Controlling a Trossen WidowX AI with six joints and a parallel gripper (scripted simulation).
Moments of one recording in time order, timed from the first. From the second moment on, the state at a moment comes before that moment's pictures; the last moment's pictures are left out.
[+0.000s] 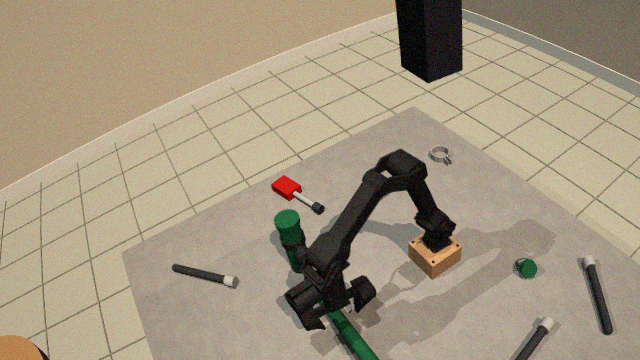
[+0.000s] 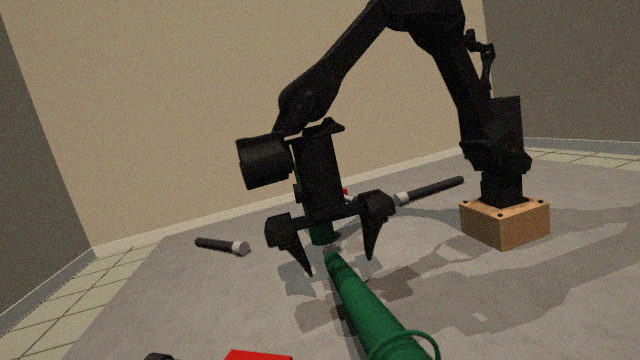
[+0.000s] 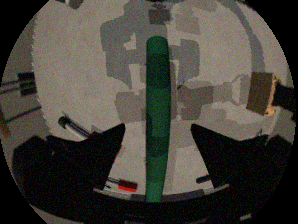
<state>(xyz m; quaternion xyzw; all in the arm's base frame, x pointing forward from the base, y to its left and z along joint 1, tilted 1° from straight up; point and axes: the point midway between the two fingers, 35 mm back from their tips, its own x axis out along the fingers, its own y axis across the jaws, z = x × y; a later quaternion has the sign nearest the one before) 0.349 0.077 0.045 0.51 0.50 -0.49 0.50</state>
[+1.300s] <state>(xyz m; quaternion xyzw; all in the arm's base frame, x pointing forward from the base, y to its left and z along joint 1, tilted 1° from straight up) 0.348 0.077 0.008 0.51 0.50 -0.49 0.50</state>
